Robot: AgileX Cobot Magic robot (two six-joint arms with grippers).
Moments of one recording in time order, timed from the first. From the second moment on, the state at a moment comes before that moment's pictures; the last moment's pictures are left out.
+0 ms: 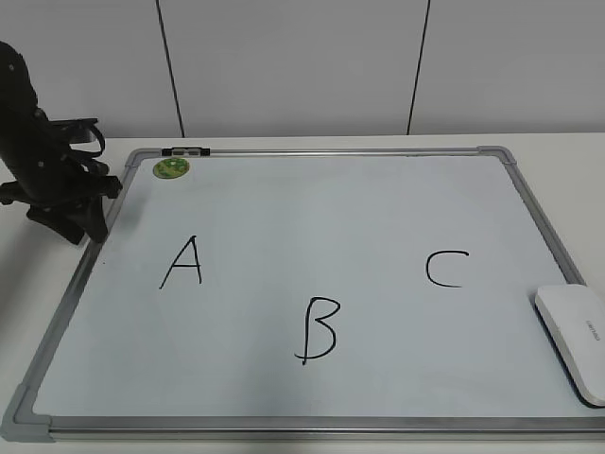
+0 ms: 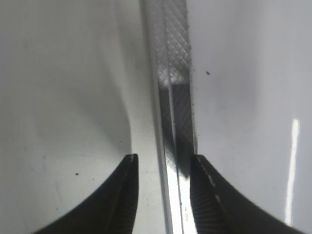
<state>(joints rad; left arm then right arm) -0.03 2.25 -1.68 -0.18 0.98 0.11 -0.04 -0.02 -0.50 -0.03 1.15 -0.07</state>
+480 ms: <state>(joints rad) -0.03 2.27 -1.69 -0.20 0.98 0.11 -0.04 -0.02 -0.50 -0.03 1.15 -0.07</state>
